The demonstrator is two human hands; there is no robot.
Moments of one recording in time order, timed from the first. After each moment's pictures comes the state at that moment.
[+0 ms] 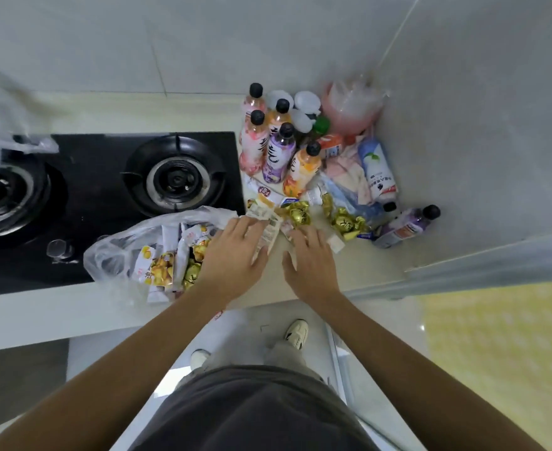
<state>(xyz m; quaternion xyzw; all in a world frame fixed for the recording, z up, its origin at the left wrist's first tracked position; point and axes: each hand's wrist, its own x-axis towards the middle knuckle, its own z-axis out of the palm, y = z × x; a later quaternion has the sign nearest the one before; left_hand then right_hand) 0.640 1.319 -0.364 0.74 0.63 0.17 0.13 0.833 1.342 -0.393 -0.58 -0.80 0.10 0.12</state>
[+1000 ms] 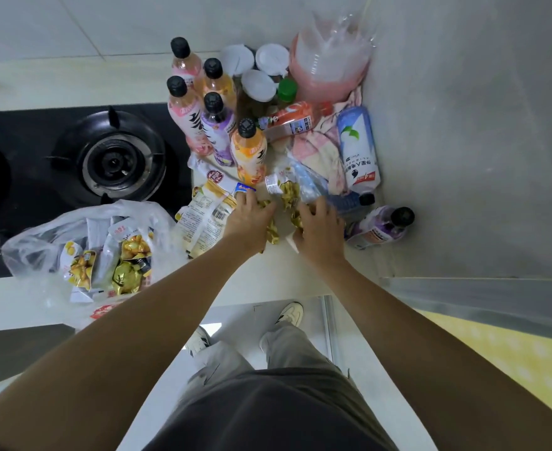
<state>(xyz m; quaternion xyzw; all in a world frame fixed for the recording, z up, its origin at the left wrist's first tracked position) 0.799 1.458 -0.444 0.69 0.69 -0.12 0.19 0.969 1.470 -0.454 -0.60 -0.79 0.12 -0.03</state>
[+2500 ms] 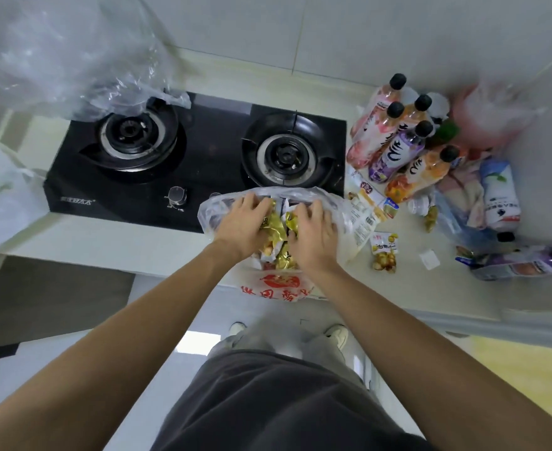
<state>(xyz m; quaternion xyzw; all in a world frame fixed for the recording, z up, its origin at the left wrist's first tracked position) 0.473 1.277 -0.414 0.62 0.75 0.09 0.21 0.636 1.328 -0.421 -0.53 -0.84 0.09 0.02</state>
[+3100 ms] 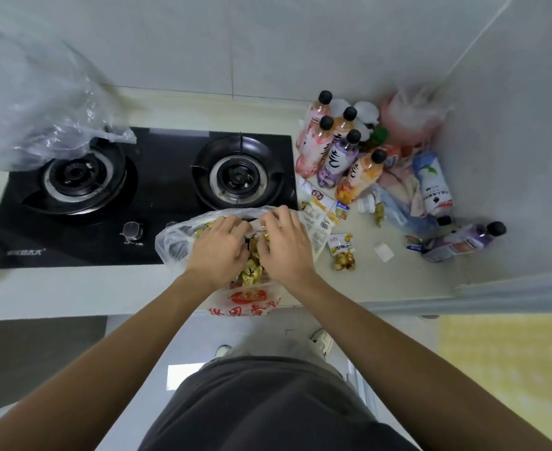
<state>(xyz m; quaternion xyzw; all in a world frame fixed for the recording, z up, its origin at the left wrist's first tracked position) 0.504 1.282 -0.385 0.71 0.68 0.13 0.15 0.668 1.332 -0.378 -0.50 -0.85 0.10 0.15</state>
